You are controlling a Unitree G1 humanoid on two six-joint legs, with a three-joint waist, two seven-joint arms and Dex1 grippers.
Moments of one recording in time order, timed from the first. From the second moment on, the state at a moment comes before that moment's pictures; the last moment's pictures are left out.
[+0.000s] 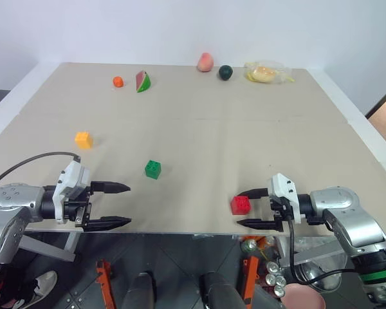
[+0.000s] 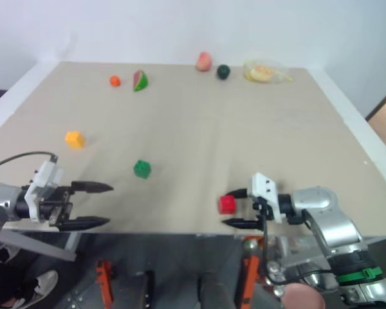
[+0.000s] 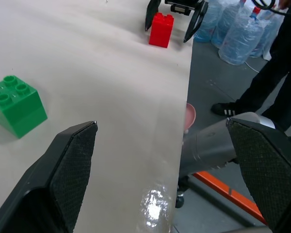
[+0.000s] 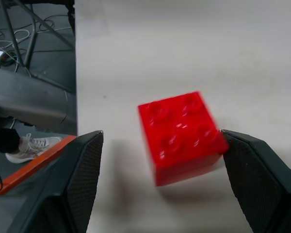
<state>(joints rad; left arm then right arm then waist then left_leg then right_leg) -0.10 0.87 0.18 -0.19 -0.64 0.38 -1.38 -0.28 -0.81 0.09 -0.01 0.33 0.21 1.30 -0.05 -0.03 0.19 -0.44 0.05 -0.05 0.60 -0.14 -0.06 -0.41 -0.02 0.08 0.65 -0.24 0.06</state>
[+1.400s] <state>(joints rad) 0.06 0.84 0.25 -0.44 -0.75 0.45 -1.20 -0.76 -0.62 0.29 0.57 0.08 -0.20 1.47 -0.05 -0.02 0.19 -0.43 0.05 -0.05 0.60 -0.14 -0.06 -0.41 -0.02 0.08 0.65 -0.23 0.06</state>
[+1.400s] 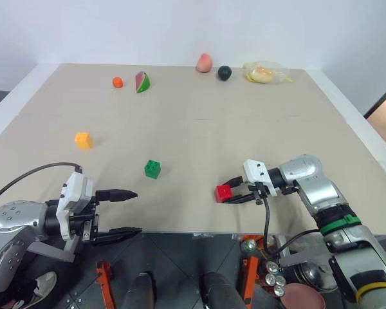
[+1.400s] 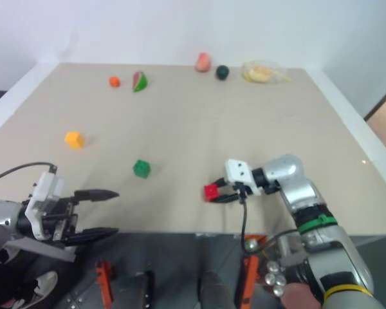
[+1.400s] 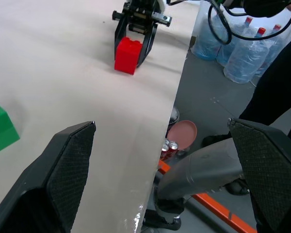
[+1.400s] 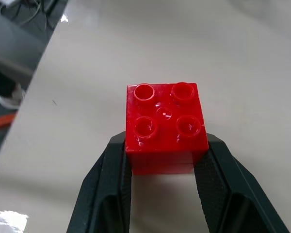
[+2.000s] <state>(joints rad) 0.10 0.84 0.26 -0.49 -0.77 0.46 -1.12 -0.96 -0.57 0.28 0.91 -0.01 -0.32 1.48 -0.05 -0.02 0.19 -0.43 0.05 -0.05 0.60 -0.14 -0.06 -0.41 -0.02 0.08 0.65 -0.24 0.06</state>
